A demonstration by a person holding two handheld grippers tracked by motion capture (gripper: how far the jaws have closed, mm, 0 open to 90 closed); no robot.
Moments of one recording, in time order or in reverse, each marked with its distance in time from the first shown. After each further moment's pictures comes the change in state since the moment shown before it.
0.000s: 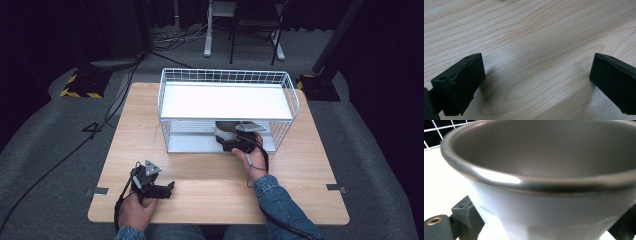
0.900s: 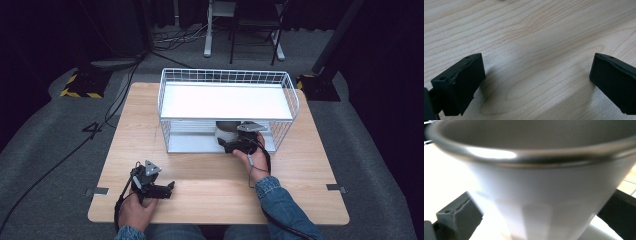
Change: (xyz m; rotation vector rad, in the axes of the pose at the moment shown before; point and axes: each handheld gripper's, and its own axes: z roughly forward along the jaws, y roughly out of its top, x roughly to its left) left arm 0.000 0.000 0.000 0.000 0.000 0.000; right arm -0.004 -0.002 -0.007 0.049 -0.011 0.009
